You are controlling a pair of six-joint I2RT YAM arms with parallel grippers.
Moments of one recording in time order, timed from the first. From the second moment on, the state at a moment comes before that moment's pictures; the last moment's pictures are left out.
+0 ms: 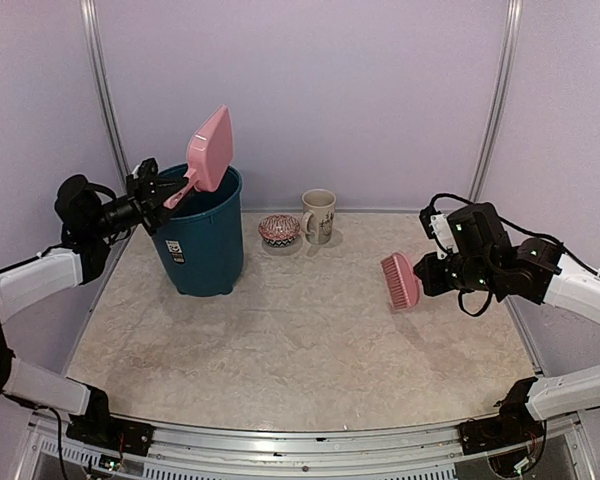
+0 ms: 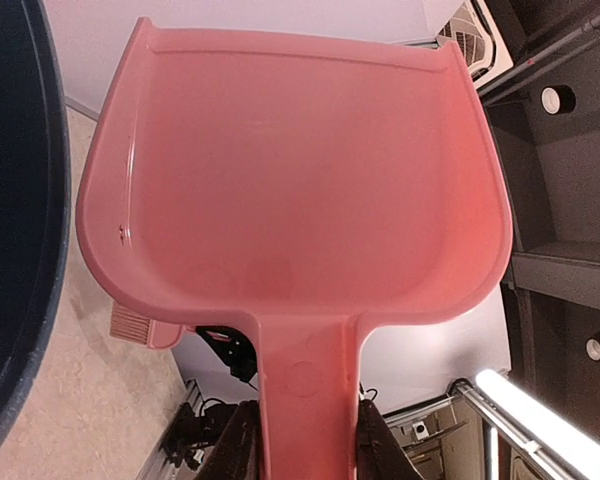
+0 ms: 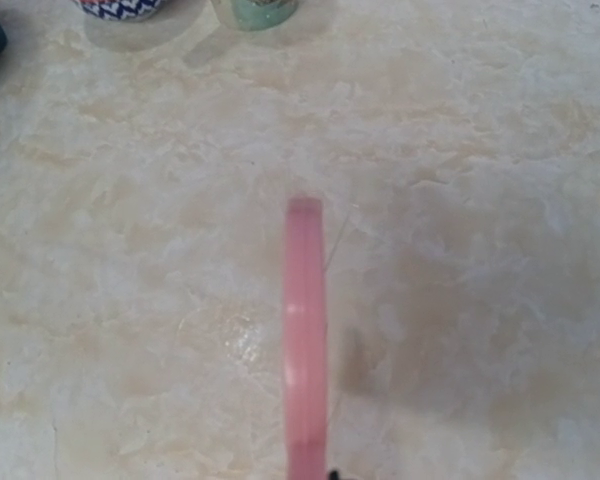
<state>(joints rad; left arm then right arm) -0.13 1.28 0.82 0.77 1.02 -1.57 0.73 1.07 0.94 -0.56 0.26 0.29</state>
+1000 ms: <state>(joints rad) -0.41 1.07 1.23 -0.35 0.67 -0.62 0.66 0.97 0.83 -0.36 0.20 0.25</state>
